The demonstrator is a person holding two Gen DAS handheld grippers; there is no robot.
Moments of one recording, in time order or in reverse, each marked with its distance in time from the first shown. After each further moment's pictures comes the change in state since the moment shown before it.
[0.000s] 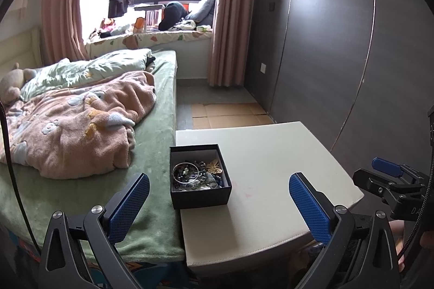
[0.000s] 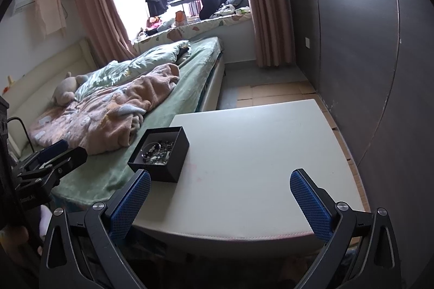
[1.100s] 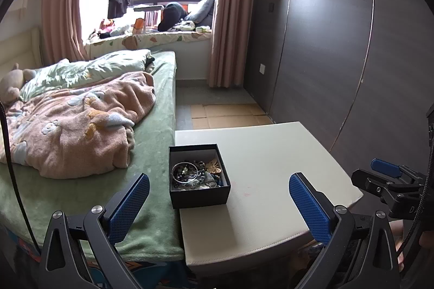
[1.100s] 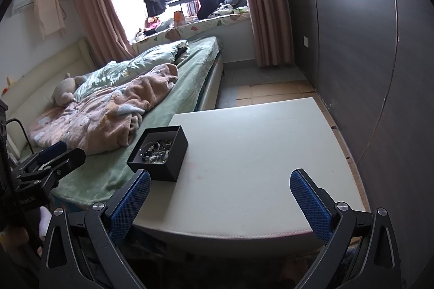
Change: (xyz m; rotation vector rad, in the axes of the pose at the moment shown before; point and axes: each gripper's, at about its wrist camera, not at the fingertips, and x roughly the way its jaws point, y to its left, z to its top) left arm -0.002 0.000 -0.002 0.001 -0.007 0.001; right arm 0.000 0.000 0.000 0.001 0.003 -0.001
